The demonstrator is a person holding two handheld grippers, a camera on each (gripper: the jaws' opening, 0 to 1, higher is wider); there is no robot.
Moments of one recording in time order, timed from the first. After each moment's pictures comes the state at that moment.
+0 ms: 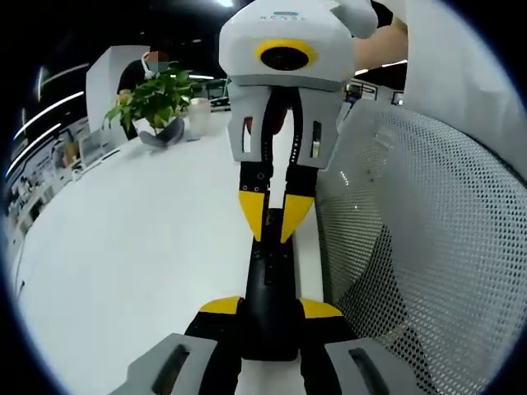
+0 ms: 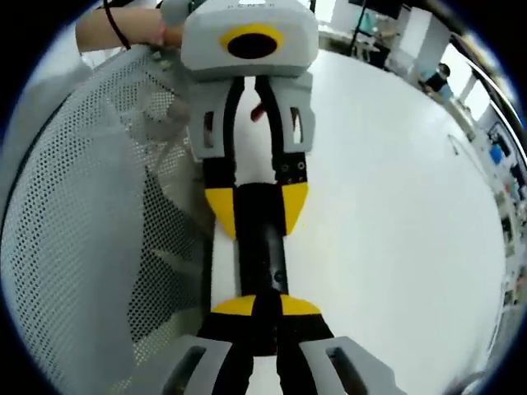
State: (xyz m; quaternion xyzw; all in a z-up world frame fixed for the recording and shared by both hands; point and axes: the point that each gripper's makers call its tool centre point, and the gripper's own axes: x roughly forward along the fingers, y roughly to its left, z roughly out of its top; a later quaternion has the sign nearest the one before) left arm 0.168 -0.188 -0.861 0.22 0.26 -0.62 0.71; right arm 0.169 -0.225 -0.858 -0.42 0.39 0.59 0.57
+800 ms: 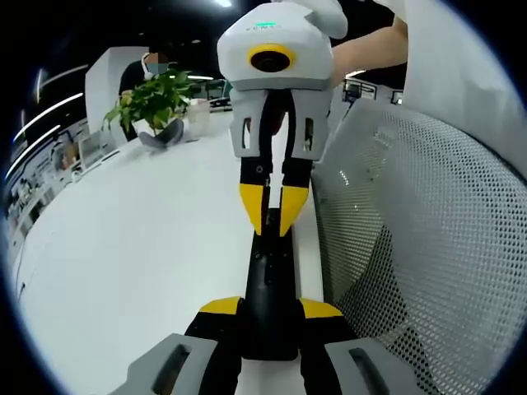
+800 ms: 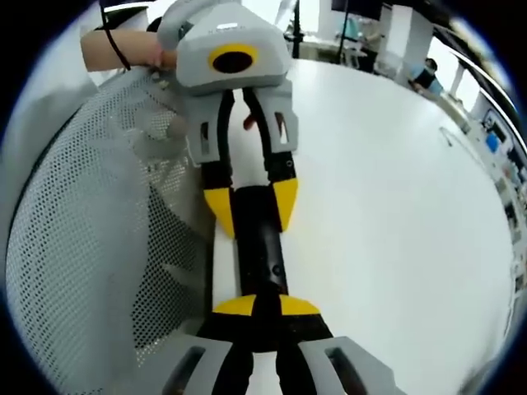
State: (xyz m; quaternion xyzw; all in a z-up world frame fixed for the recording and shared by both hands) left arm 0.167 -0.189 -0.861 0.22 0.26 -0.62 0.71; right arm 0.170 -0.232 -0.856 -0.37 0.38 0.61 0.58
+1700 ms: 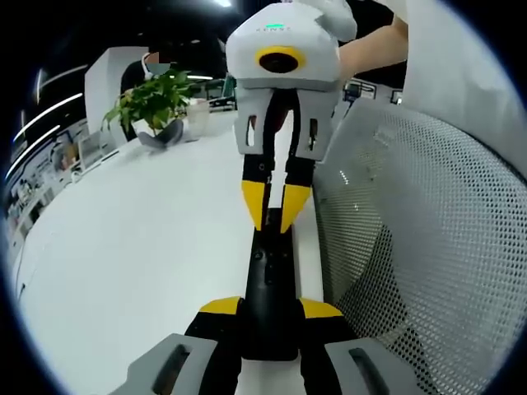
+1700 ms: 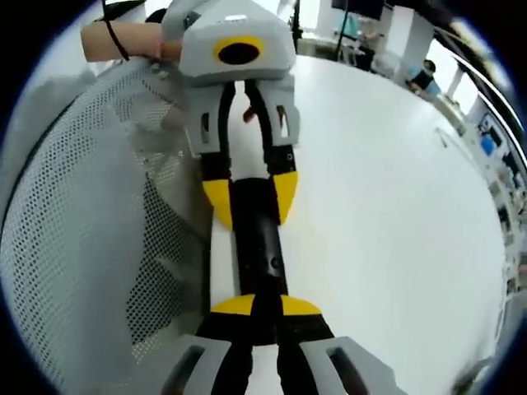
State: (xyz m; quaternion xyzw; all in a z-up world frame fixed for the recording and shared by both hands) left arm 0.167 -0.189 -0.861 0.22 0.26 -0.62 0.70; right arm 0.170 -0.238 -0.856 -0.41 0.37 0.59 0.59
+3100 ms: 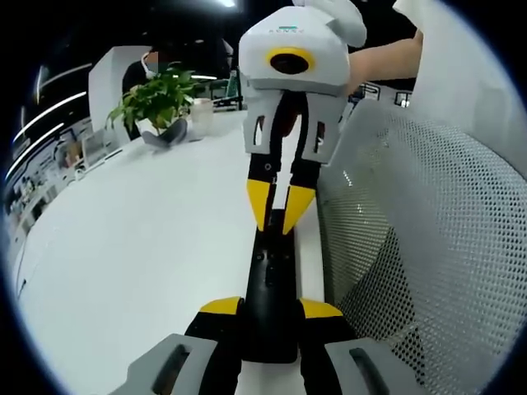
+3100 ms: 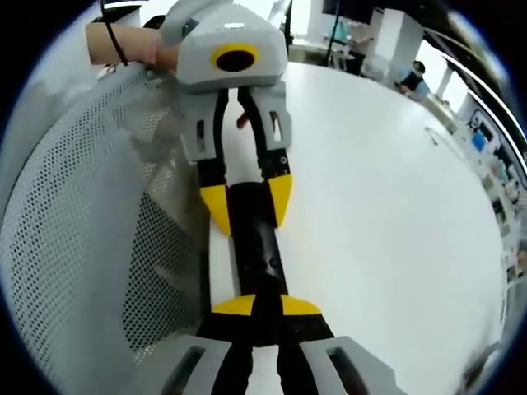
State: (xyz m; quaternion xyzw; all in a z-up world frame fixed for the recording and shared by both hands) left arm 0.168 -0.190 -0.861 0.22 0.26 -0.61 0.71; right arm 0.170 -0.239 -0.856 -0.36 0.37 0.58 0.63
